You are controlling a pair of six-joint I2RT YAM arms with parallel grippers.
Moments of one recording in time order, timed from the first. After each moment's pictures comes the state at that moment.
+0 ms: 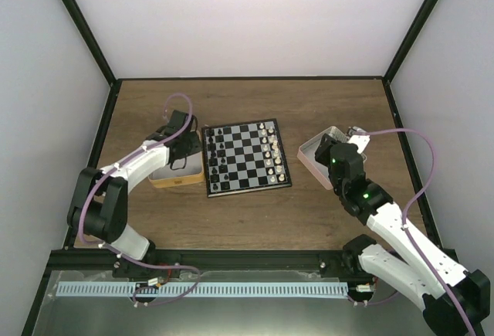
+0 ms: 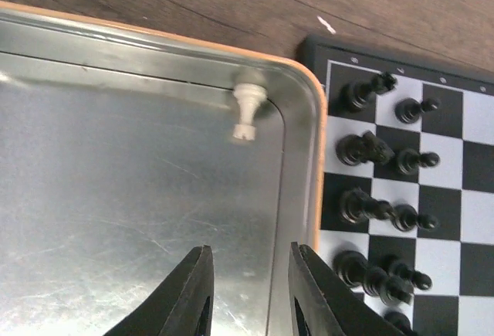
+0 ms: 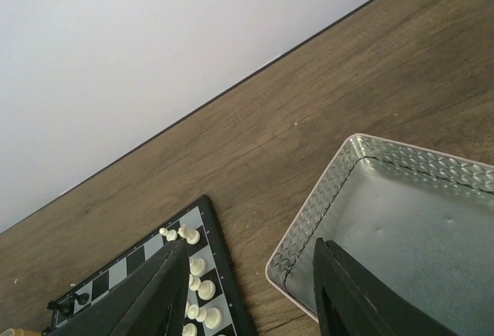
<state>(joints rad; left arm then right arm) -0.36 1.56 0.99 -0.41 -0.14 -0.63 0.52 0.80 0.62 -0.21 0.51 0.74</state>
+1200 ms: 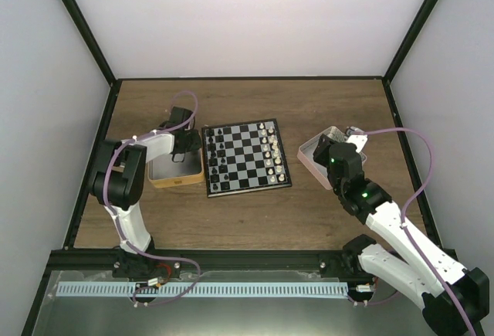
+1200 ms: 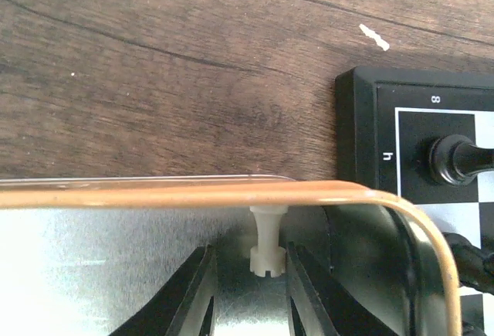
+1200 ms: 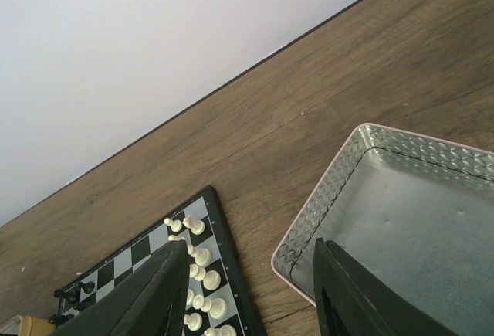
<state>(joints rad) -0.24 1.86 1.07 -0.24 0.00 -0.44 0.52 0.81 0.62 -0.21 0.48 0.75</state>
